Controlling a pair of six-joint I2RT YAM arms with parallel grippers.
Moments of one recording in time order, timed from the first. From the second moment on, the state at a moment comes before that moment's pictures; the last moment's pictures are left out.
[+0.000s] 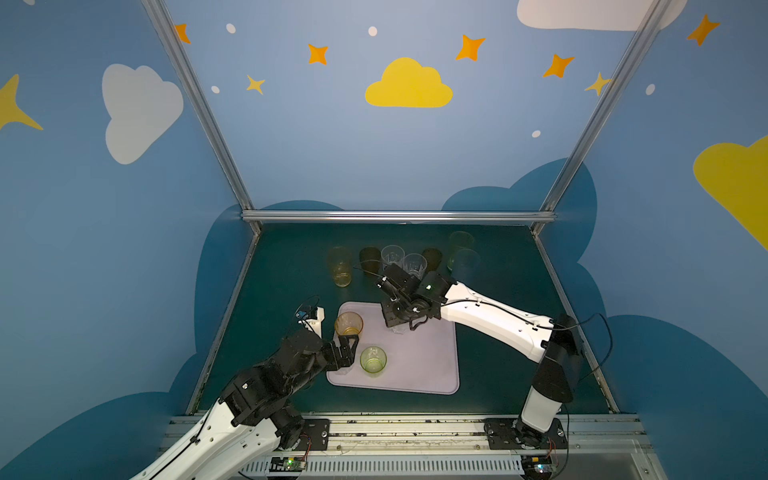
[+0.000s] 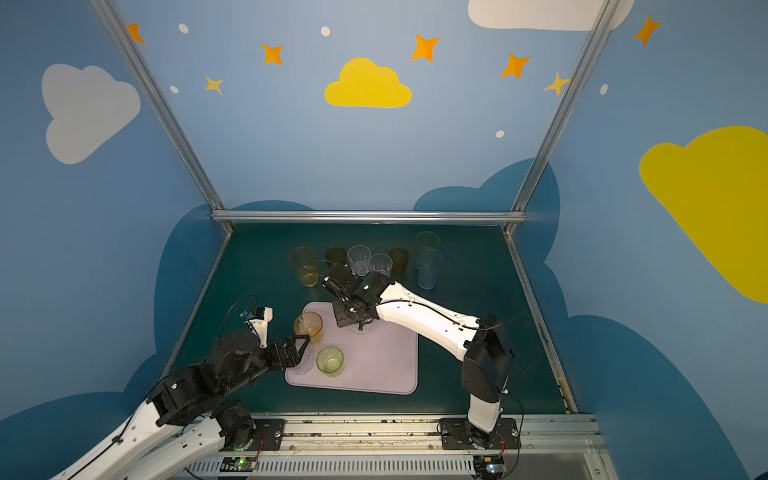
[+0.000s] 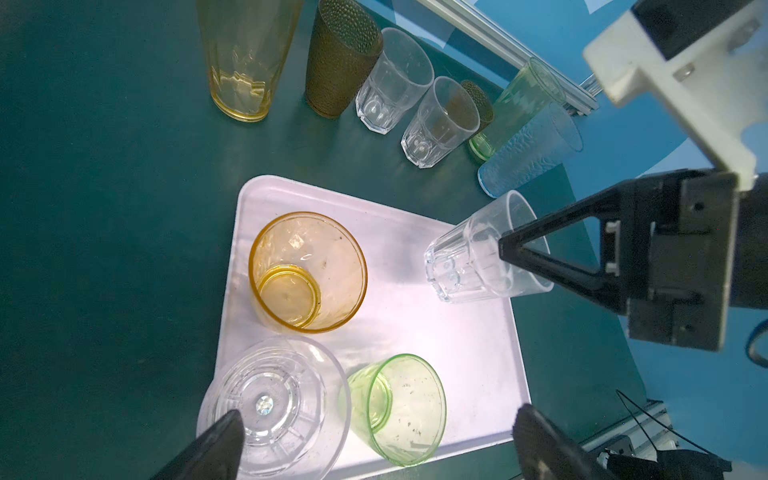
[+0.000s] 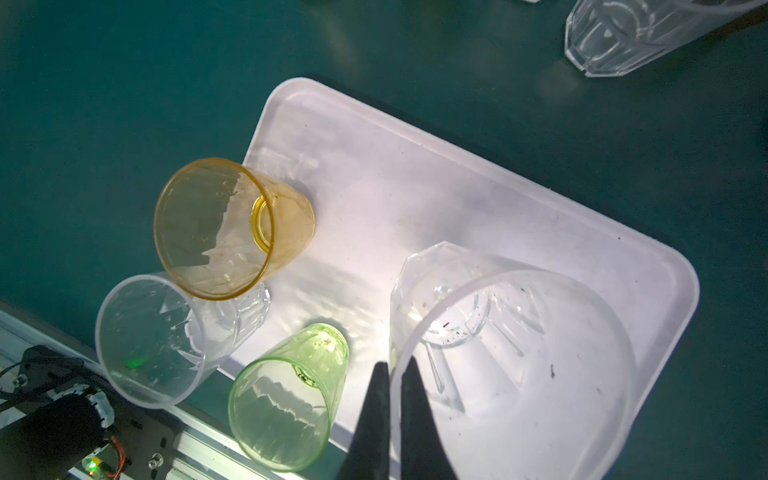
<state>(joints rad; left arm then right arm) -0.78 0.50 0.63 -0.76 -0.19 -0.79 1.05 1.79 1.63 -0.97 0.14 0.61</state>
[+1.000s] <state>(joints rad) -0.78 0.50 0.63 -0.75 -0.17 -0.80 1.11 2.03 1.75 -0.91 0.06 0.63</state>
